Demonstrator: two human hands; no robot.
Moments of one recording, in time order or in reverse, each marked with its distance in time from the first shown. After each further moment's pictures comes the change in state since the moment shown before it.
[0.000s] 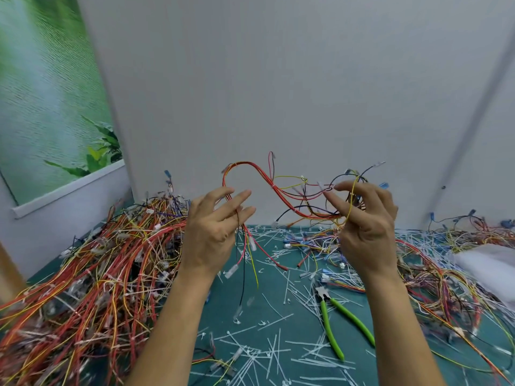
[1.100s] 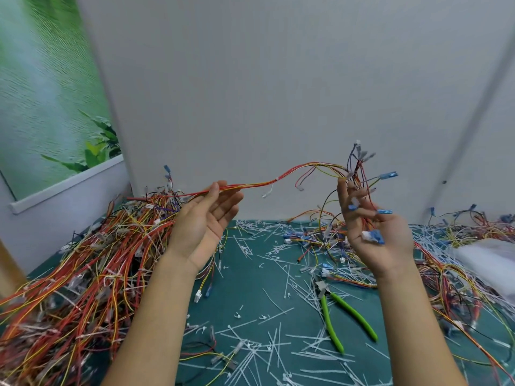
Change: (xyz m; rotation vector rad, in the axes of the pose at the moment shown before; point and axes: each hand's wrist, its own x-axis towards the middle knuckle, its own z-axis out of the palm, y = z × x) left_hand 0.024 0.009 -0.023 -1.691 0.100 -1.306; right_hand 0.009 0.011 -0.019 2.195 0.119 1.456
